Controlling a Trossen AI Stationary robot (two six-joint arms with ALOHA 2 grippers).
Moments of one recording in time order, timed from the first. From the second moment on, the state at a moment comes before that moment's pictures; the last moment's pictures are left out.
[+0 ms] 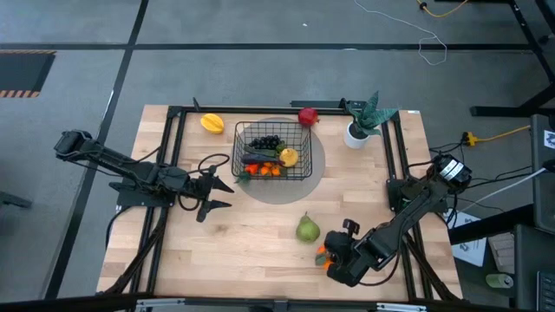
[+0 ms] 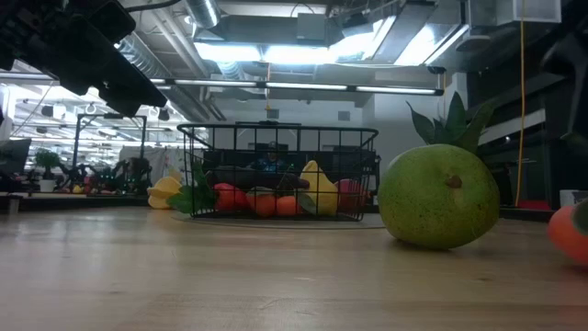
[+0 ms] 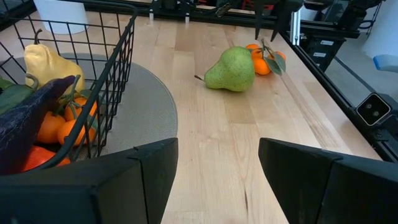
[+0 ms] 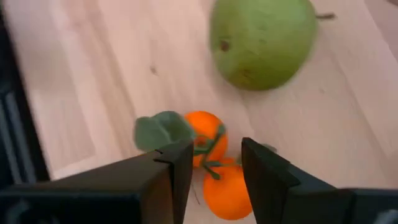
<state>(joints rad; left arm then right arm) -0.27 0.69 0.21 0.23 -0.19 -0.20 0.78 1.72 1.15 -0.72 0.38 1.13</state>
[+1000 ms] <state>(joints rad) -0.27 0.69 0.21 0.22 -0.19 -0.20 0.71 1.83 1.15 -0.71 0.40 1.17</state>
